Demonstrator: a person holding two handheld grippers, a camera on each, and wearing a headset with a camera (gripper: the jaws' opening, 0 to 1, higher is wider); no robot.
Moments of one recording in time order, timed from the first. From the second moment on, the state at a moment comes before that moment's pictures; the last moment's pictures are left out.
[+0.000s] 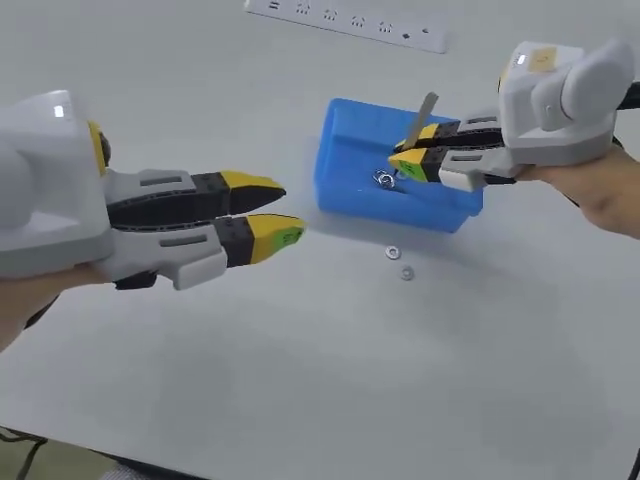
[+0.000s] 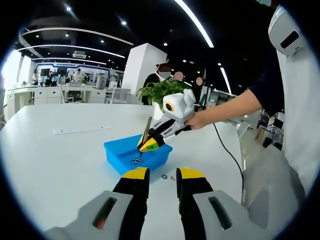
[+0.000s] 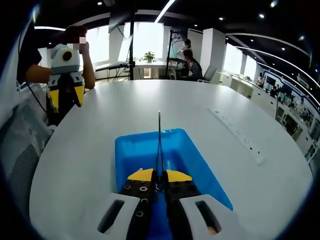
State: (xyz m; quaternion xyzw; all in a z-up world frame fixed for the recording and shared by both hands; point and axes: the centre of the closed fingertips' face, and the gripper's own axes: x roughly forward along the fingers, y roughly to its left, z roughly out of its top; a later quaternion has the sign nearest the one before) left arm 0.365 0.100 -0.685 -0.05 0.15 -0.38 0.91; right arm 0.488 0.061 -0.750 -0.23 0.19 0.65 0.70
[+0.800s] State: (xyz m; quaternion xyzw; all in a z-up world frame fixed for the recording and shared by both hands) left arm 0.478 0.036 -0.648 0.03 0.10 -0.49 0.86; right arm 0.469 0.070 -0.722 -0.26 0.17 0.68 0.66
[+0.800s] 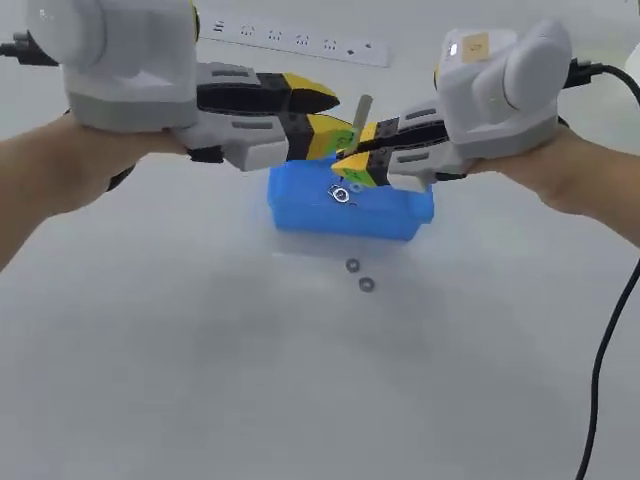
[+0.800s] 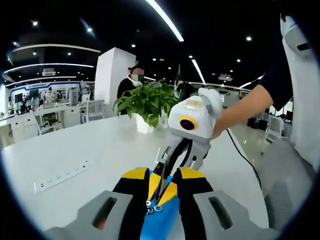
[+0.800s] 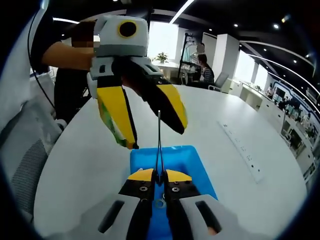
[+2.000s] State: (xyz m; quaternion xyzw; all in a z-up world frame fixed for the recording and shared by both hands) left arm 0.479 0.041 -0.661 0.12 0.11 -0.54 0.83; right arm 0.476 0.072 -0.729 -0.26 0.18 0.68 0.66
